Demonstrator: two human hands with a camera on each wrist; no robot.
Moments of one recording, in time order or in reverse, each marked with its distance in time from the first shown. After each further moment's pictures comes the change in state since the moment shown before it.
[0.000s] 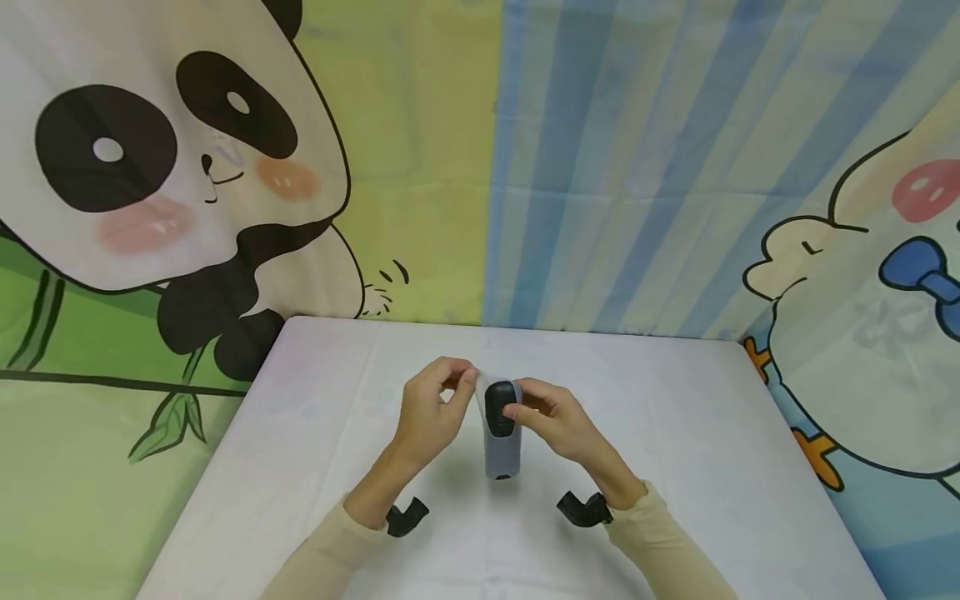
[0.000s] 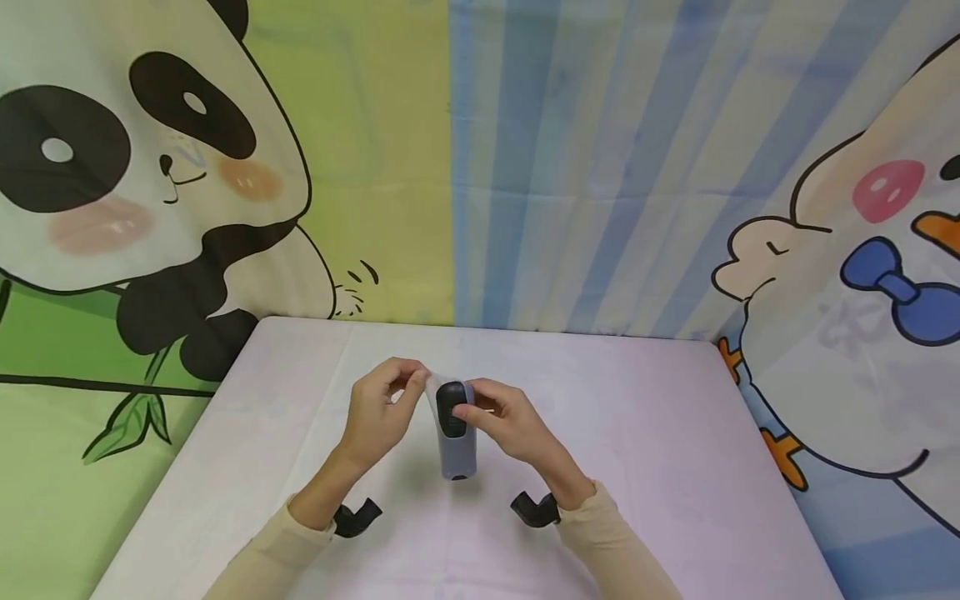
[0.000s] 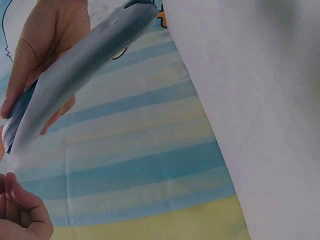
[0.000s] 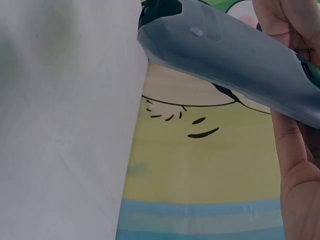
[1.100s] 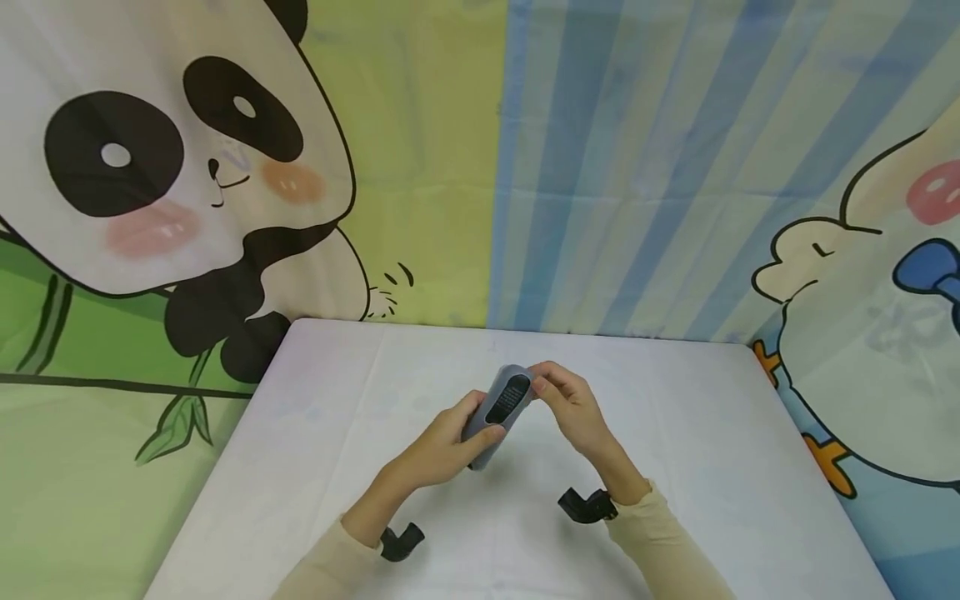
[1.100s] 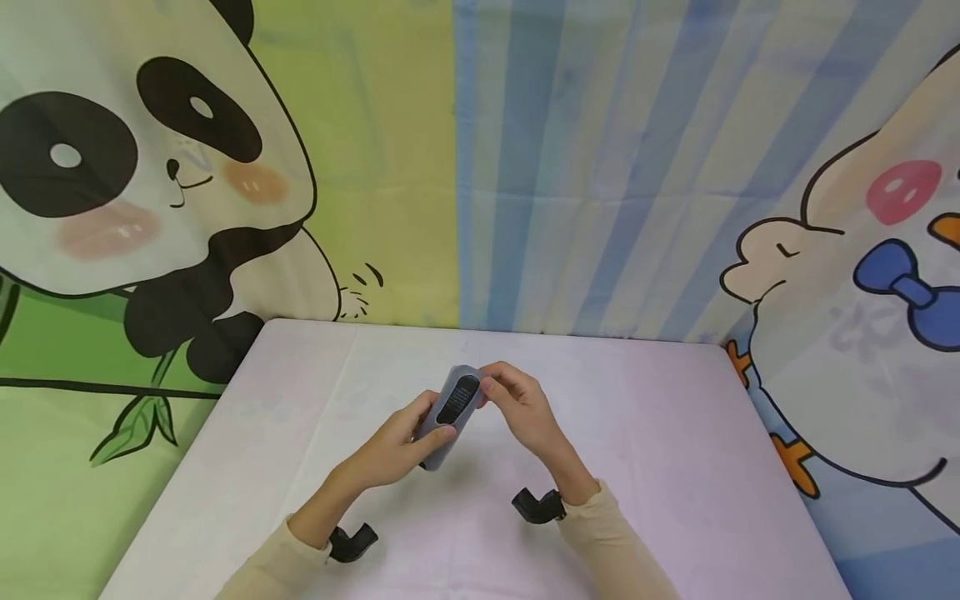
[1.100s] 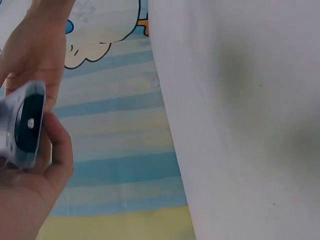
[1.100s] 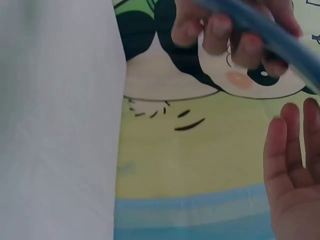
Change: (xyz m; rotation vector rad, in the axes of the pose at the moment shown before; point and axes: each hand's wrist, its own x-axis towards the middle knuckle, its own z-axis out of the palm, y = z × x) left_hand -0.030 -0.018 -0.003 -0.256 -0.625 -0.397; right_hand 0.009 0.004 -0.010 0.097 0.166 -0.031
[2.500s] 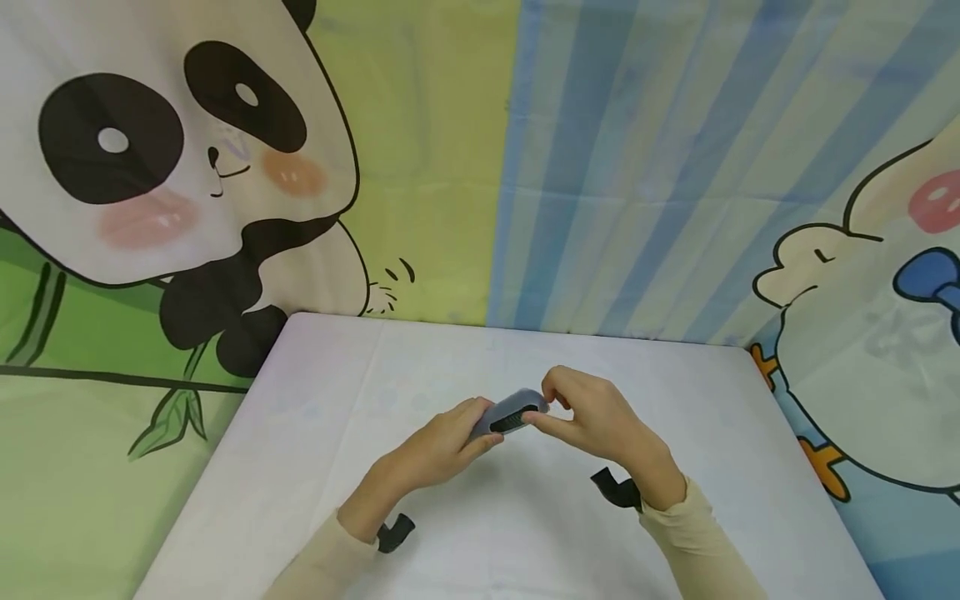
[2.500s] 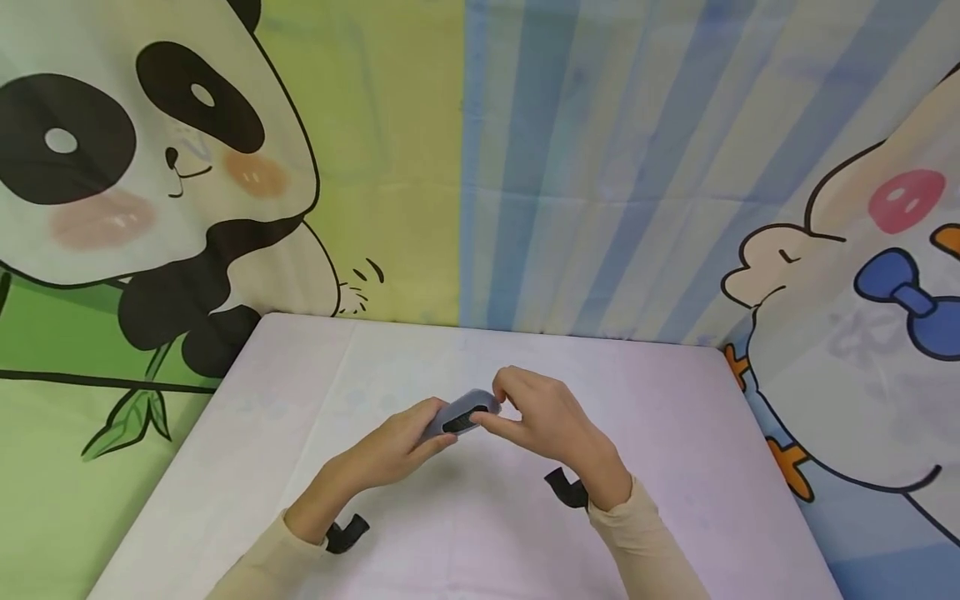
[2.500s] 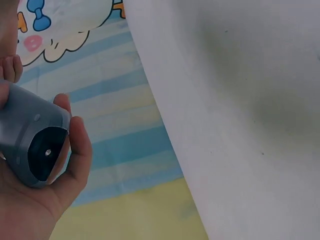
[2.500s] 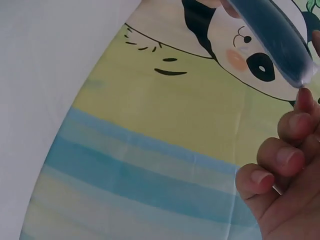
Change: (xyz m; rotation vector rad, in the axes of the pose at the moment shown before) left_hand -0.005 -0.010 -0.011 0.375 -0.092 0.042; right_hand 0.001 -0.035 -0.021 -0.894 -0.240 -0.252
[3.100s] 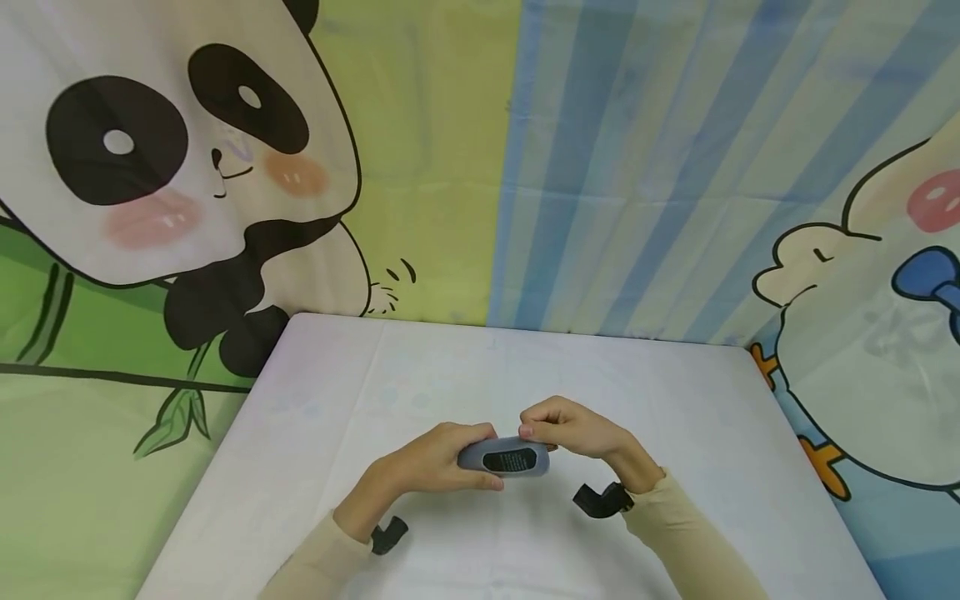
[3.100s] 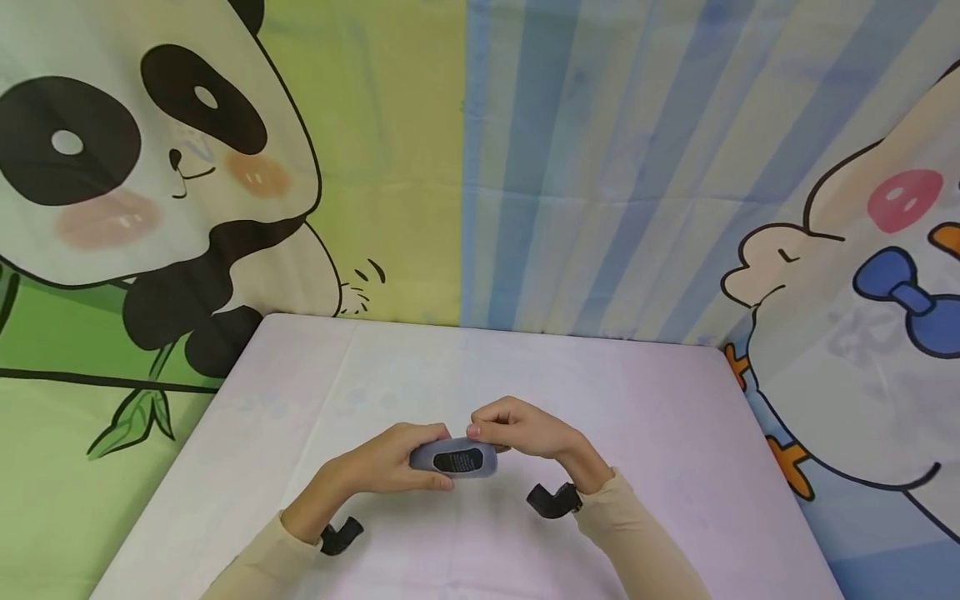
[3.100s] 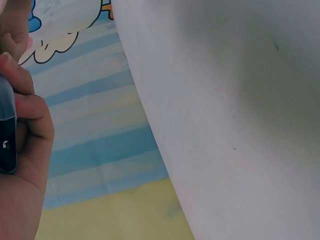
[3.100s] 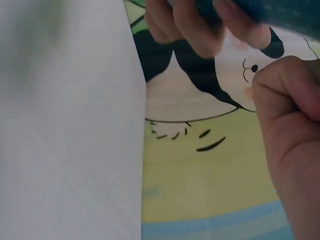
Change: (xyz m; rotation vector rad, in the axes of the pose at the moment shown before) left_hand -0.006 -0.008 0.004 -0.187 -0.137 0.130; right_hand 0.000 0.012 0.031 1.080 -0.477 0.156
